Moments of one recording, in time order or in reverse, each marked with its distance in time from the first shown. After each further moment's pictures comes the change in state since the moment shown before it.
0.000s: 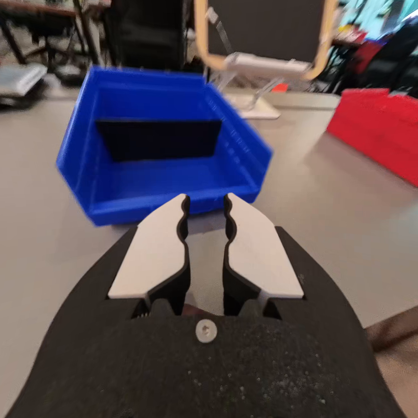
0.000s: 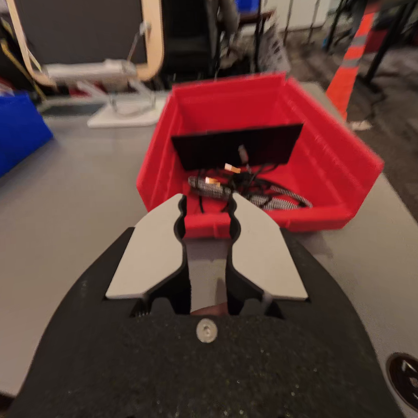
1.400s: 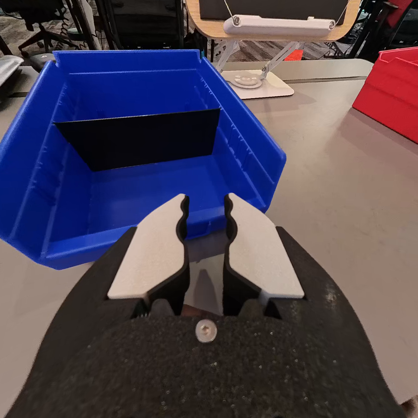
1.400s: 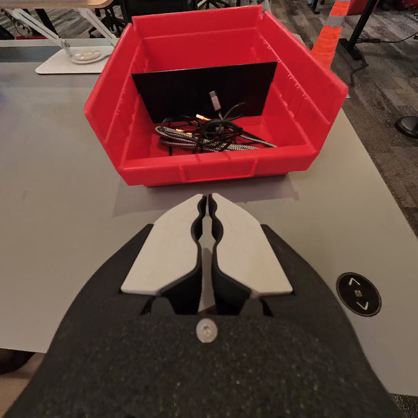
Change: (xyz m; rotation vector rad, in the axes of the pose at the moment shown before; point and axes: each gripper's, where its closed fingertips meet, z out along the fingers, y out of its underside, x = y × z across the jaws) left arm 0.011 0.006 0.059 -0.084 -0.029 0.074; right arm 0.029 0.046 -0.029 -0.101 0.091 -0.021
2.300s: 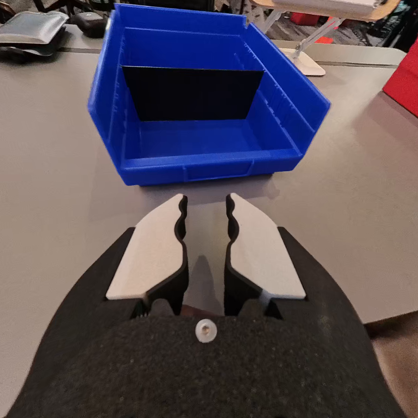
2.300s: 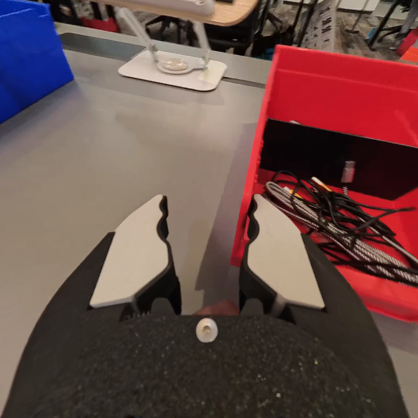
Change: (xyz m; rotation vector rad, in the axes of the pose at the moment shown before) left arm -0.042 0.039 -0.063 -0.050 -0.071 -0.073; right arm -0.157 -0.036 0.082 0.013 -0.161 -0.178
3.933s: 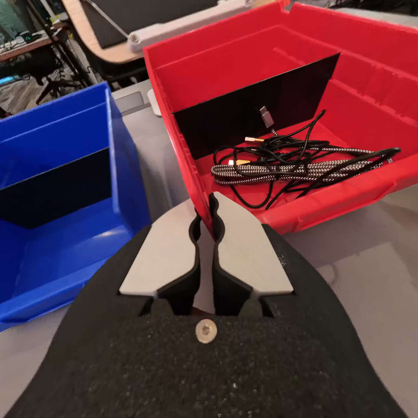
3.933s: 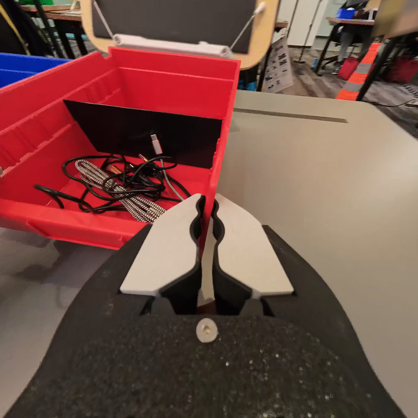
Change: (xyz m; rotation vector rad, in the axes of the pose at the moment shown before) left arm 0.177 -0.041 0.092 0.039 0.035 0.326; right arm -0.080 -0.027 -0.006 0.113 0.161 0.068
